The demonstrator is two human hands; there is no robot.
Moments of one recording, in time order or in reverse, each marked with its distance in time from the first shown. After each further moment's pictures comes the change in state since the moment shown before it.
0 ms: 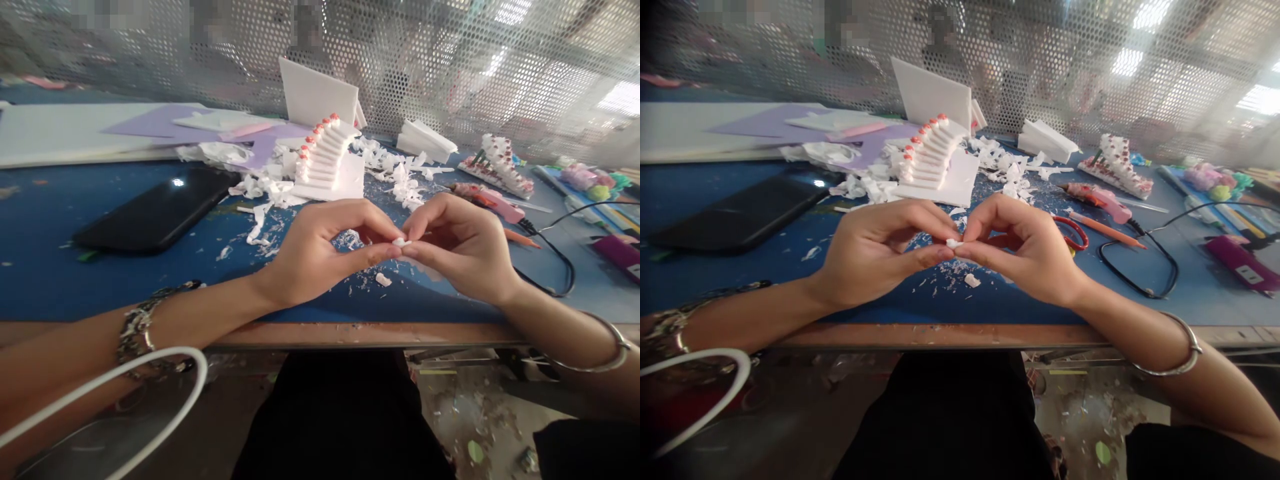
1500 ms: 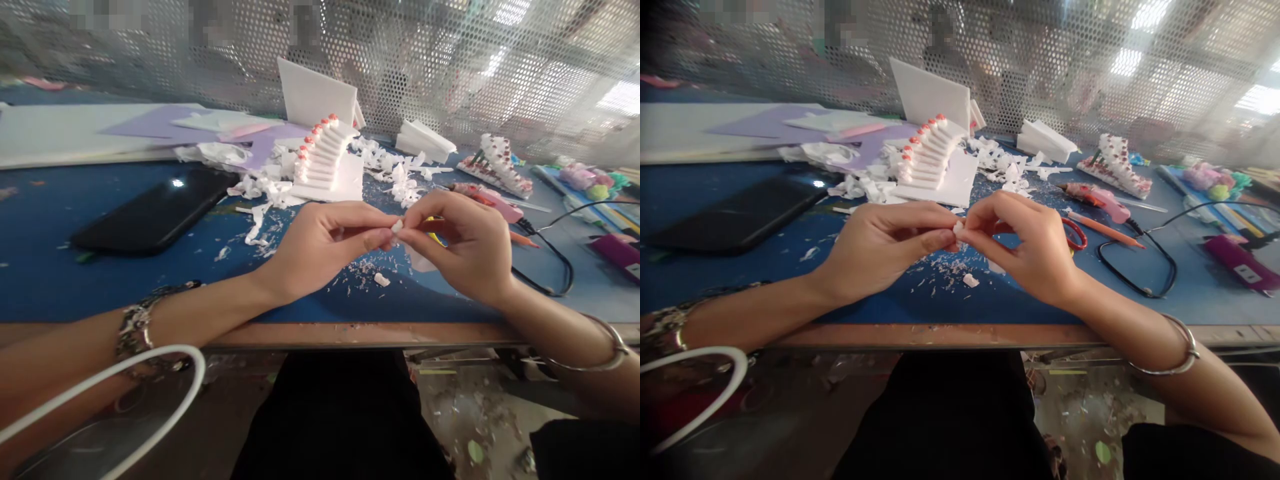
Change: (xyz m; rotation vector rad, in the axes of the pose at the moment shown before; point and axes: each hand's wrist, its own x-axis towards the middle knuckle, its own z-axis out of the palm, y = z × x) left_hand 0.004 -0.003 0.002 -0.143 0.026 -0.136; right_hand 0.002 0.000 -0.002 -0.357 0.098 -0.138
